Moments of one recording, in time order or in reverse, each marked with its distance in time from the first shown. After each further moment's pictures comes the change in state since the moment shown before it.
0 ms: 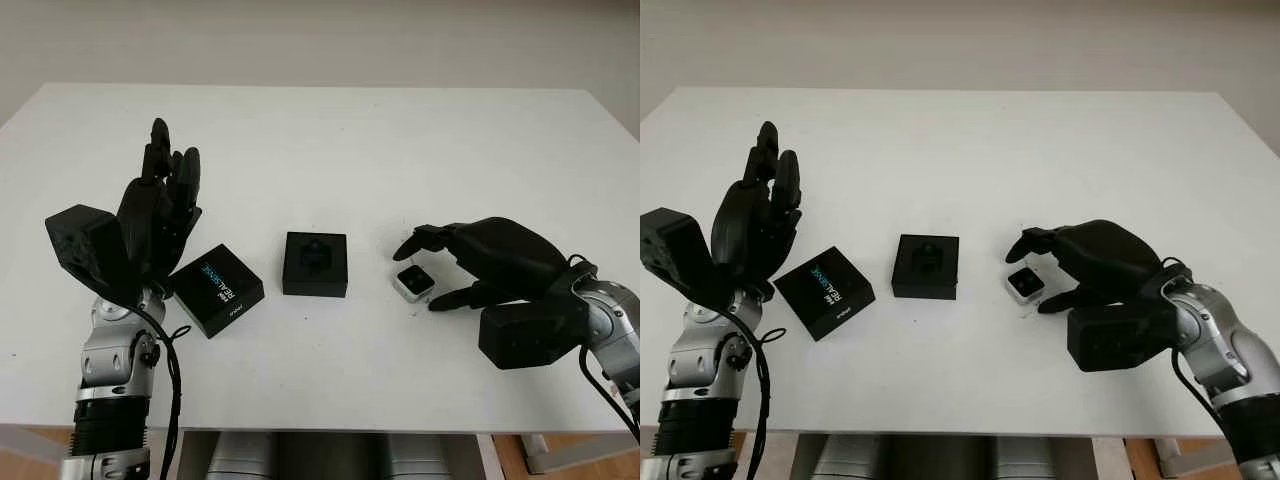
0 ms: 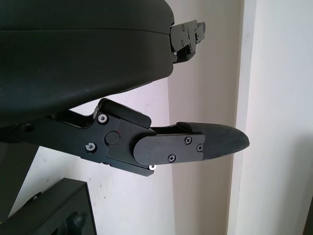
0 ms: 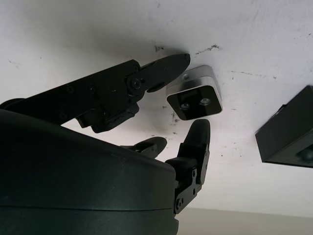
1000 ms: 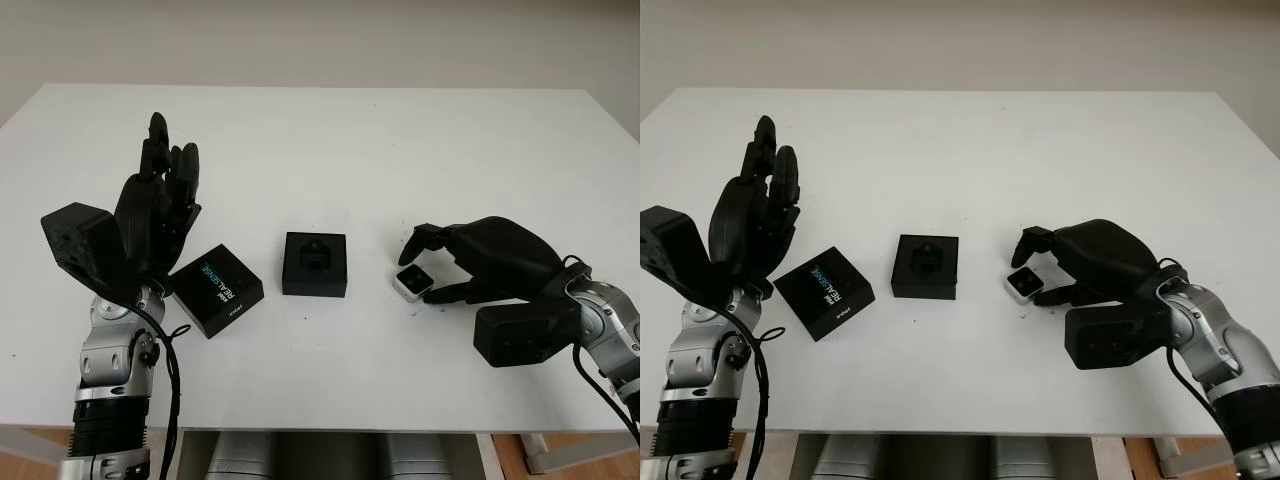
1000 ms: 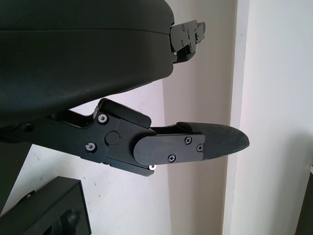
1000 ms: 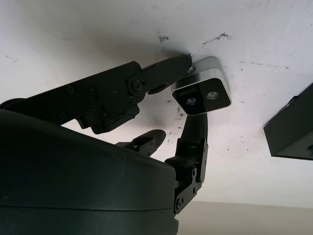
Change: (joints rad) left arm 0.000 -0.001 0.000 -0.024 -0.004 0.005 0.004; right arm -0.030 0.006 0.019 0.074 -0.009 -0.020 -0.069
